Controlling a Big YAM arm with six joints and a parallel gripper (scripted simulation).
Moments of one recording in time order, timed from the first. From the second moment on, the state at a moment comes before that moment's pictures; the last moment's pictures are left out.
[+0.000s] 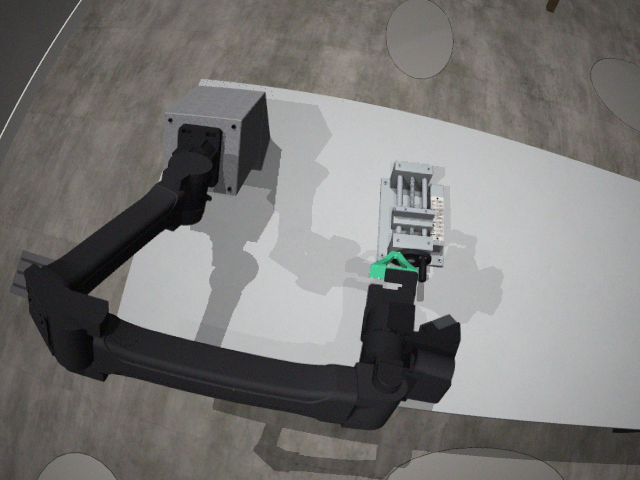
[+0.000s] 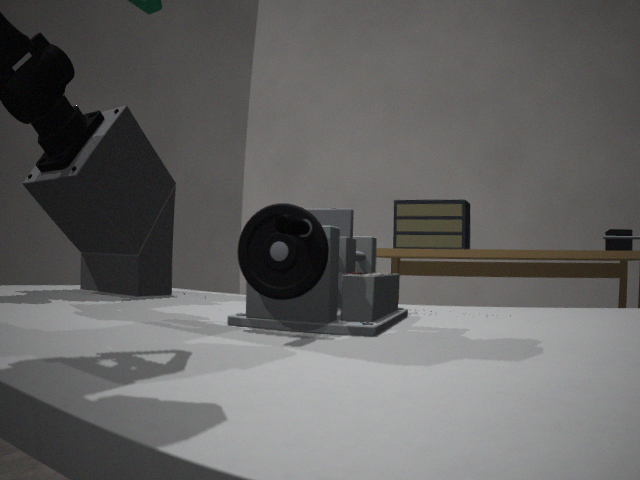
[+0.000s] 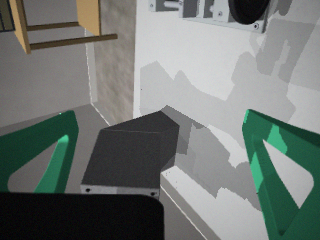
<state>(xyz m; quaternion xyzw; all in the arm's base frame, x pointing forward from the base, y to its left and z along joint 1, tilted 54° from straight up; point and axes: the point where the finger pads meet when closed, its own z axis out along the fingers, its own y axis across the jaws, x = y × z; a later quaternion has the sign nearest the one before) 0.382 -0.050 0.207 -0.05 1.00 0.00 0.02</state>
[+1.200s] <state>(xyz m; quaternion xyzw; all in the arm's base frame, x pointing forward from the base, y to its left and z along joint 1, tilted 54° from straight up) 0.467 -0.072 0.082 0.56 0.69 -0.35 0.29</state>
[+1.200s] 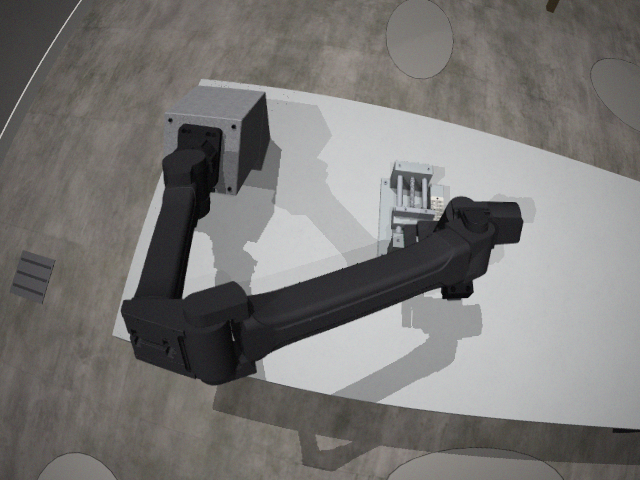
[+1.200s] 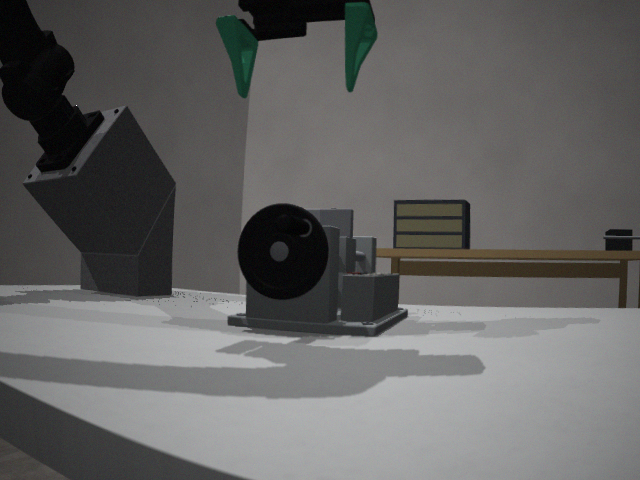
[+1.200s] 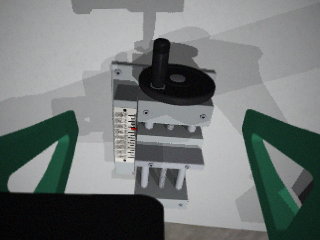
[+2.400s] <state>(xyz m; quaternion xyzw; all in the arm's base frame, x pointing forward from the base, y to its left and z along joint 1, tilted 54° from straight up) 0.490 -0.011 -0.003 0.57 0.68 -0.34 0.30</state>
